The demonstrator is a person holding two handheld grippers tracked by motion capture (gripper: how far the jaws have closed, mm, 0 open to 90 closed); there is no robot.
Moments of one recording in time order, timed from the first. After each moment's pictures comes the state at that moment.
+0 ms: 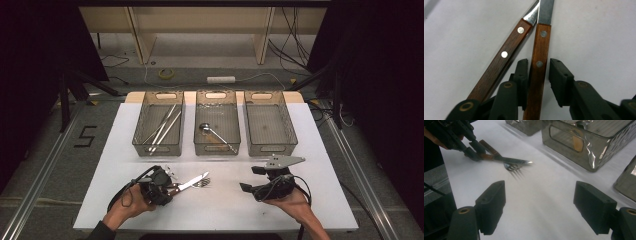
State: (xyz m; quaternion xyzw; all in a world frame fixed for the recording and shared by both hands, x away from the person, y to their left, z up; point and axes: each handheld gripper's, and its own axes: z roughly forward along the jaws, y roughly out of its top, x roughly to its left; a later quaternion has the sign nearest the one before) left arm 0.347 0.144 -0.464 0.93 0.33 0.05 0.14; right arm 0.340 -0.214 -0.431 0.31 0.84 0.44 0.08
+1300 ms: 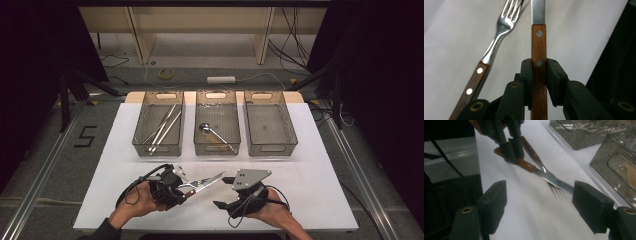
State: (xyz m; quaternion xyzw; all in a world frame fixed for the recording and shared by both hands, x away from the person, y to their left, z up) left arm 0.339 0.113 -0.433 0.94 0.26 0.00 0.21; right arm 0.310 -0.142 -0.424 0.16 0.88 0.43 0.09
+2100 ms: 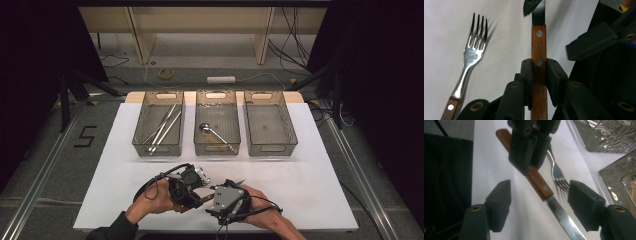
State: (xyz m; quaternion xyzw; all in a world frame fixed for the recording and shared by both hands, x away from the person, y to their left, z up) left arm 0.339 0.067 -0.422 0.95 0.22 -0.04 0.19; right arm 0.297 -0.105 -0.446 0.03 0.92 0.34 0.18
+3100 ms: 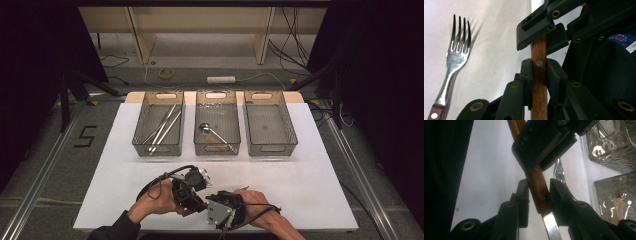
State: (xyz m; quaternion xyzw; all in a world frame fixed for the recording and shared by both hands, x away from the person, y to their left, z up) left arm 0.337 0.060 -0.422 0.96 0.20 -0.08 0.19; right arm 0.288 -0.093 -0.462 -0.09 0.92 0.27 0.26
